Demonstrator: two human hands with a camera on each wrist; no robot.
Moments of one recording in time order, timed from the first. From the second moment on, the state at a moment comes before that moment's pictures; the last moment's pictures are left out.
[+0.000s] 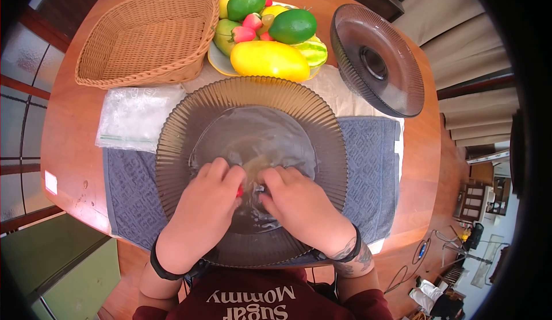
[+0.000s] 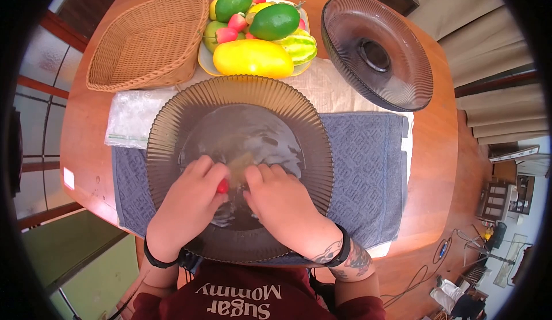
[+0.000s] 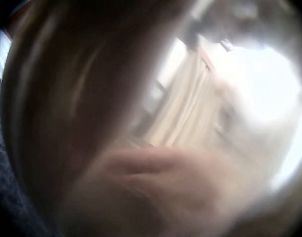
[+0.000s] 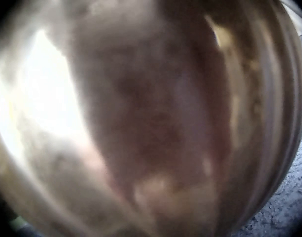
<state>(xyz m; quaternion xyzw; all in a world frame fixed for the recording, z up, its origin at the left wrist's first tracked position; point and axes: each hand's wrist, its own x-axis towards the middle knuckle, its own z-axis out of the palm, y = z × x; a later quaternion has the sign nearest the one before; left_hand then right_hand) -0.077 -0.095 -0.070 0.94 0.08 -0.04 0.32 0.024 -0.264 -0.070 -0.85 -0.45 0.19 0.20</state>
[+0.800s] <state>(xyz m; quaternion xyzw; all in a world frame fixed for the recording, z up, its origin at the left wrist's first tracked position) -0.074 -0.096 -0.072 0.90 0.02 -0.07 0.43 0.021 -0.267 -0.075 -0.82 -0.49 0.21 0.19</state>
